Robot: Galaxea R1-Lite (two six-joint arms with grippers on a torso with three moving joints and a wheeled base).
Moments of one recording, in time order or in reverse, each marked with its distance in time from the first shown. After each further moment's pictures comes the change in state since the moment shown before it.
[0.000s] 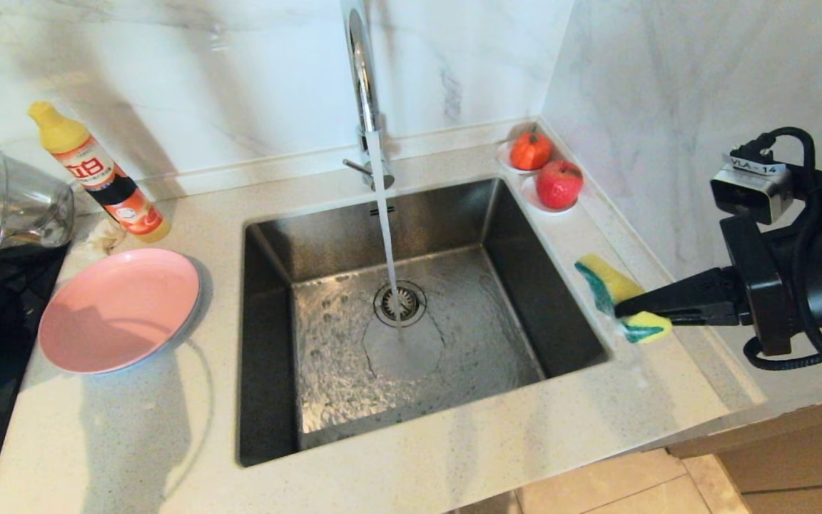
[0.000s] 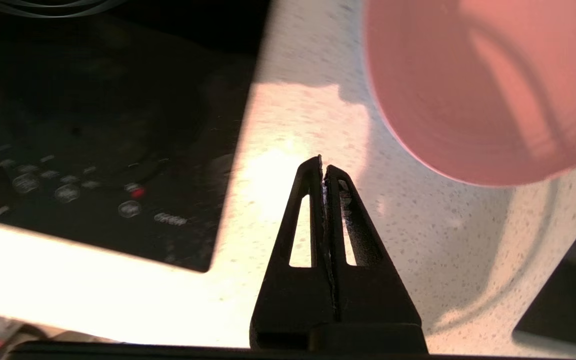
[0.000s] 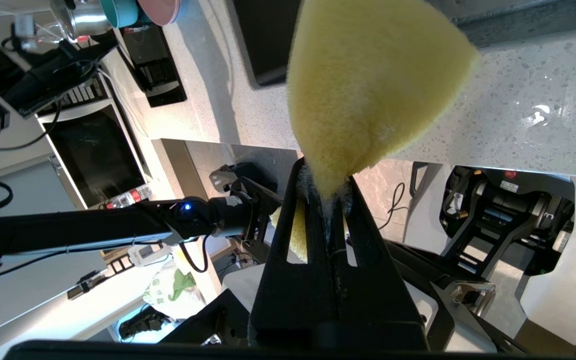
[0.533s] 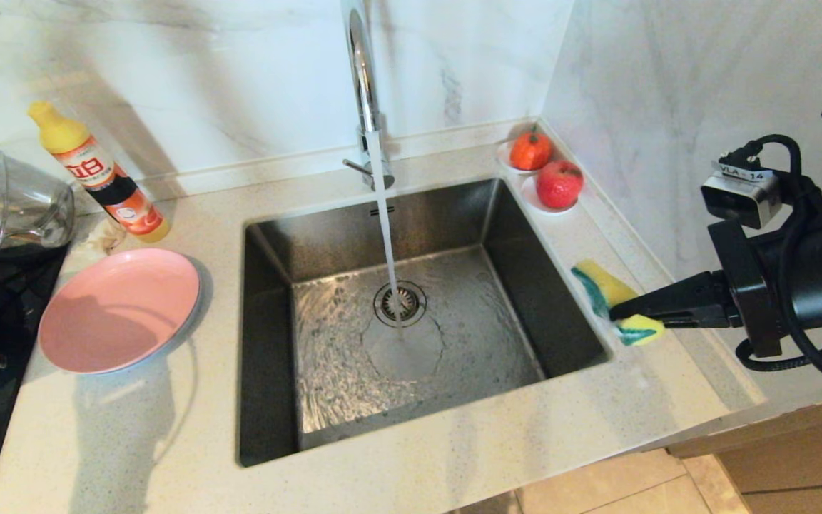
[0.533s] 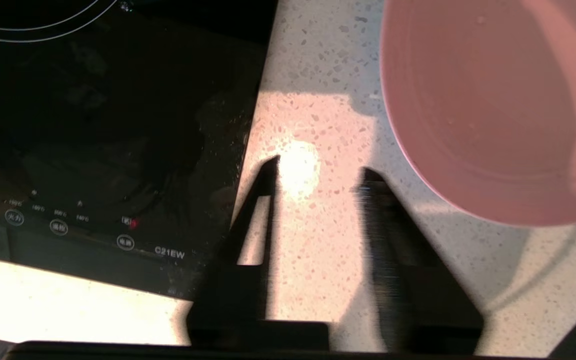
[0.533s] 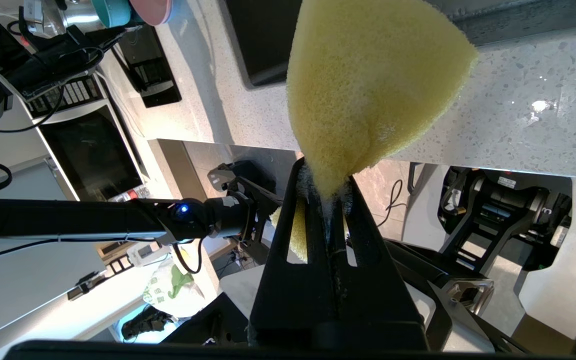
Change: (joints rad) left arm -0.053 0.122 -0.057 -0.014 0.062 0.009; right arm -0.001 0.018 0.002 -0.002 -0.003 -0.002
